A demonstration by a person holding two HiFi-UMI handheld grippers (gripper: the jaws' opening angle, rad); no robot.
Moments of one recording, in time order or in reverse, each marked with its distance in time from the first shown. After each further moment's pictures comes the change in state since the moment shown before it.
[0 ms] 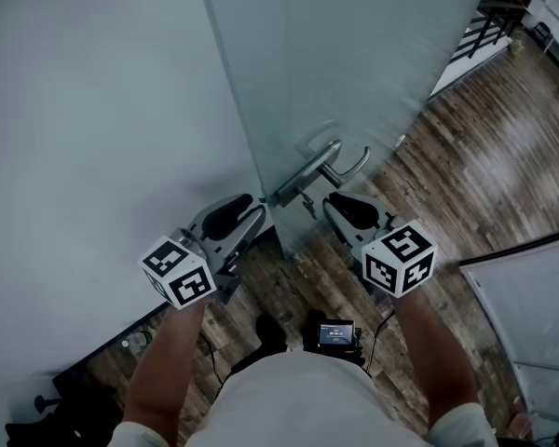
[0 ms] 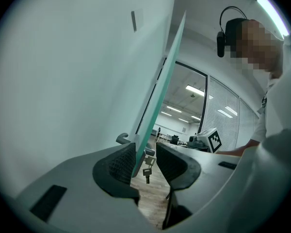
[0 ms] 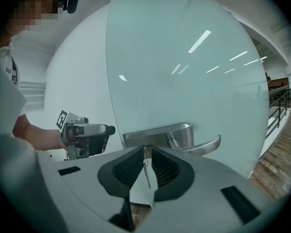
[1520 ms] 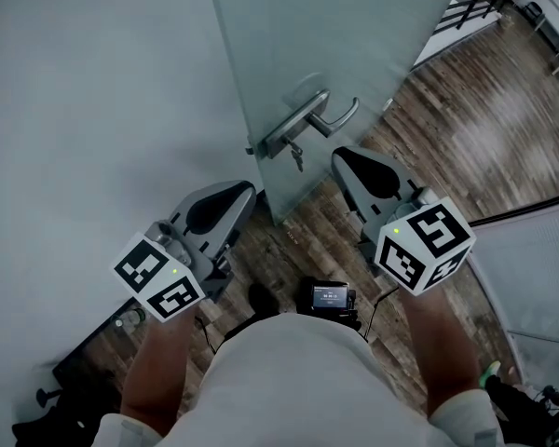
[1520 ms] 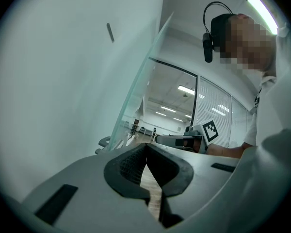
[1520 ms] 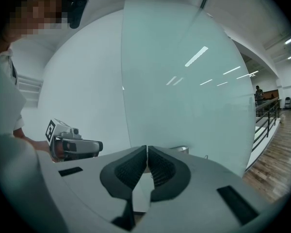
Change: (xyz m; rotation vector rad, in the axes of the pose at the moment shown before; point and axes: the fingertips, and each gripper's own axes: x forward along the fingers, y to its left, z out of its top) left arm -0.035 -0.077 0.019 0.055 -0.013 -0.057; right arm -0.062 0.042 0.059 -0.041 -0.103 -0.102
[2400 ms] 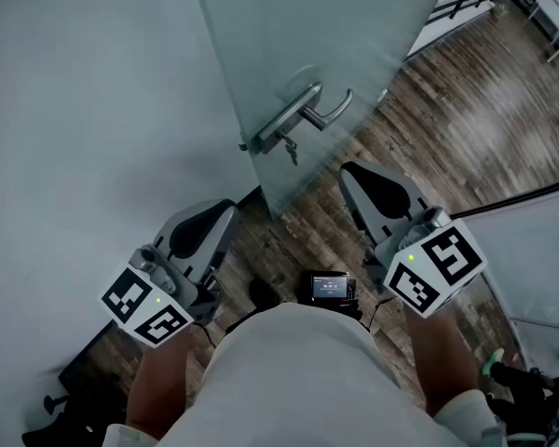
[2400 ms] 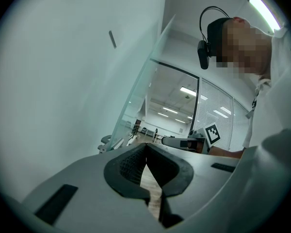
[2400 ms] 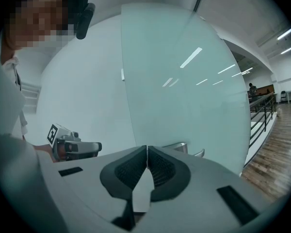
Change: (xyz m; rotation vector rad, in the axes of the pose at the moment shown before) left arm -0.028 -0.009 -0.002 -0.026 -0.008 0.031; right arm -0.030 0.012 -0.005 0.052 -0.028 -0.012
